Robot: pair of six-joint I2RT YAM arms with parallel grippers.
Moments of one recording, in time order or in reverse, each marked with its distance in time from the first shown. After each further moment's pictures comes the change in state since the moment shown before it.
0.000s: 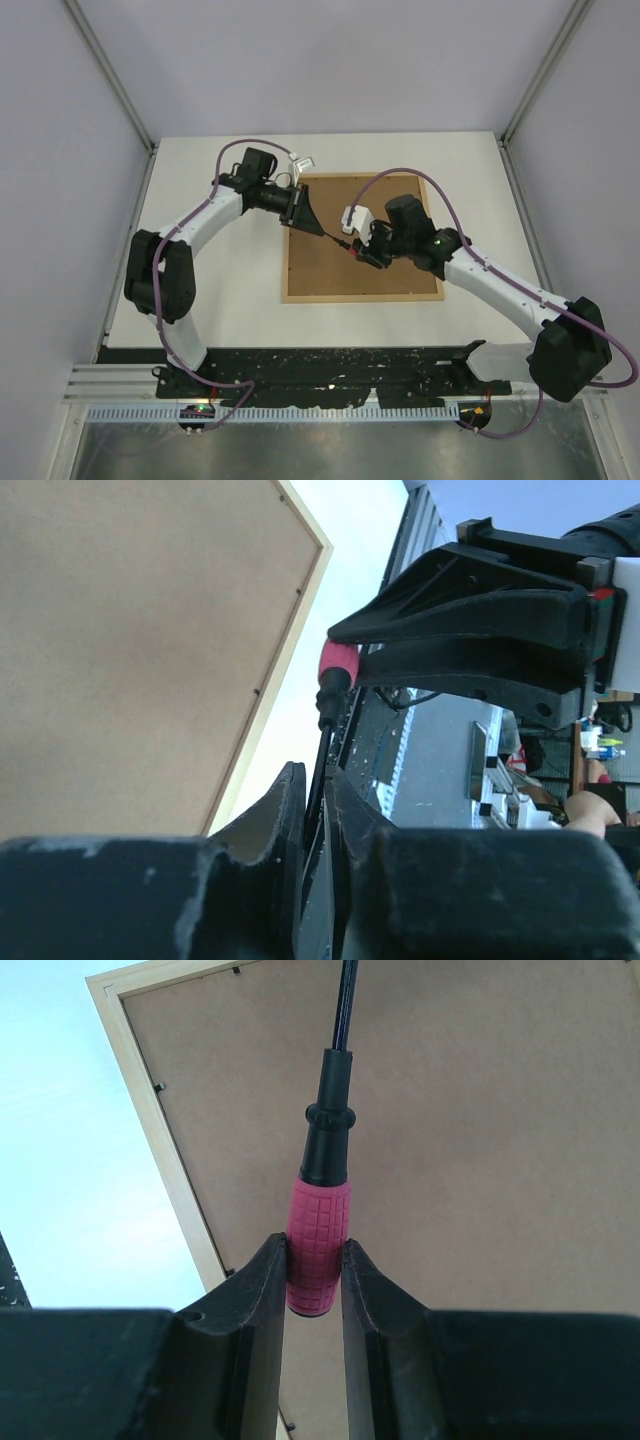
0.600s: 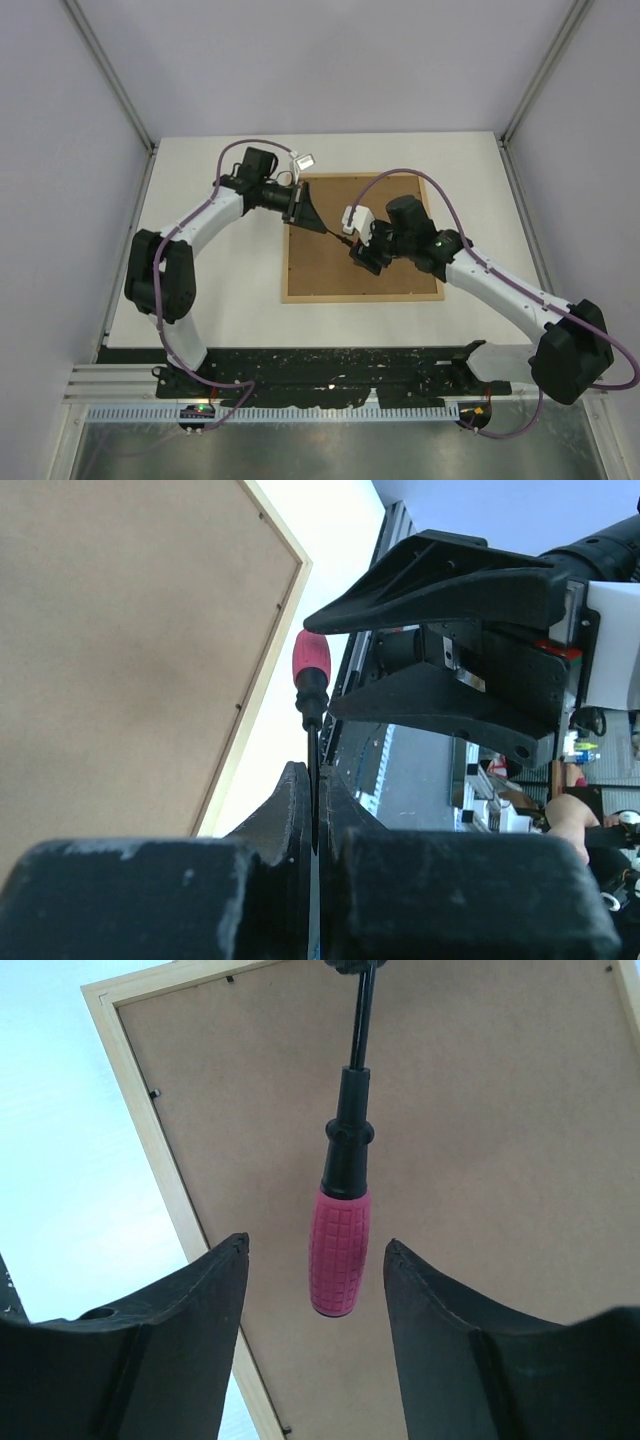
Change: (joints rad) left arm -0.002 0.002 -0.003 0.058 0.041 -0.071; right arm 0.008 -0.008 -0.011 0.017 0.015 -0.002
